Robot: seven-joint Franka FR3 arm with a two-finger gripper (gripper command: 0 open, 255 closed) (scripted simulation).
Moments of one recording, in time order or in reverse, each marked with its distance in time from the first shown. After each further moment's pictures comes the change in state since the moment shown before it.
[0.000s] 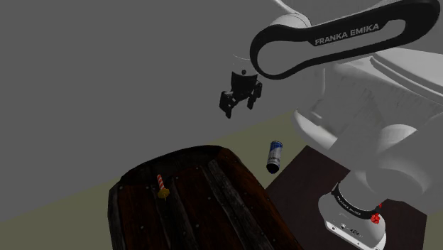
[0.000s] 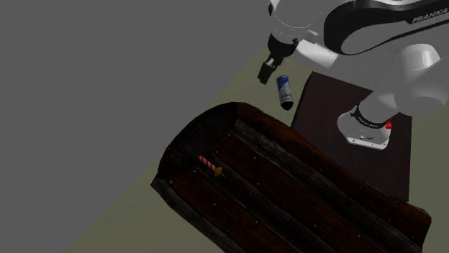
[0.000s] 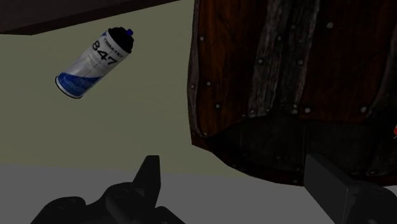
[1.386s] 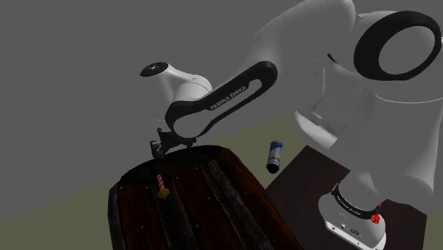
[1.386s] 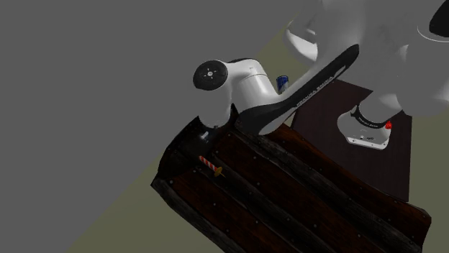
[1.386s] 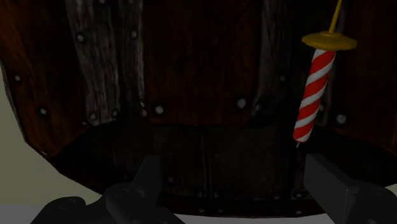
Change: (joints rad) arm 0.167 0.779 0.150 0.518 -0.286 0.145 0.517
